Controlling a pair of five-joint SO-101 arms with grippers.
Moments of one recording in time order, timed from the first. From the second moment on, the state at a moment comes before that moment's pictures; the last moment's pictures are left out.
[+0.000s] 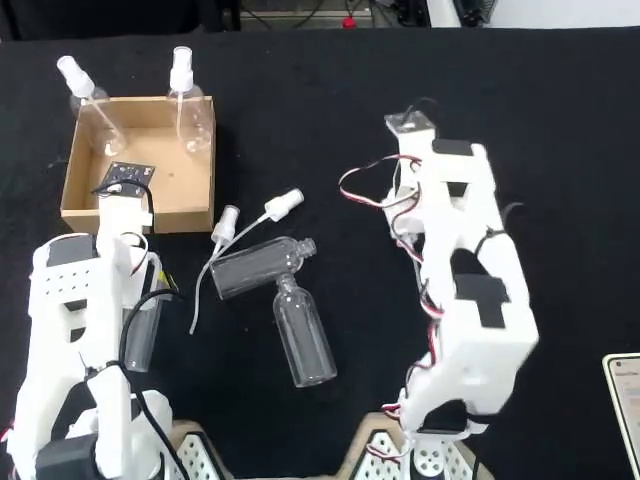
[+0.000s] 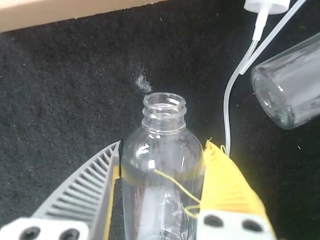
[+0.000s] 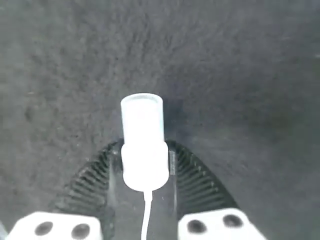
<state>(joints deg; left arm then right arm) -18.1 -32.1 48.6 65.8 -22.3 3.7 16.7 5.7 72.7 16.7</state>
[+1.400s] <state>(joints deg) 12.1 -103.6 77.1 46.1 1.2 -25.5 -35.3 -3.6 56.8 -16.7</state>
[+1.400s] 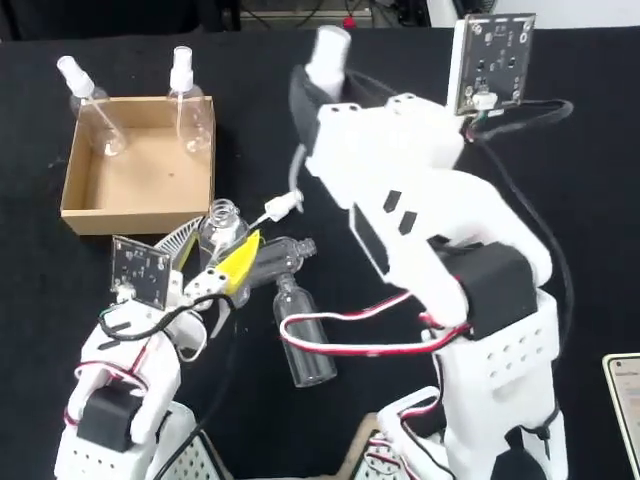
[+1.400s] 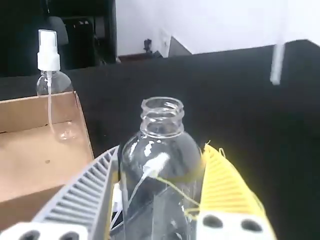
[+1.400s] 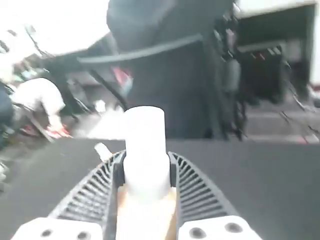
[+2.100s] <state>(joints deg) 12.1 -103.7 78.8 39.6 3.5 -33.4 -35.5 13.1 34.8 -16.7</state>
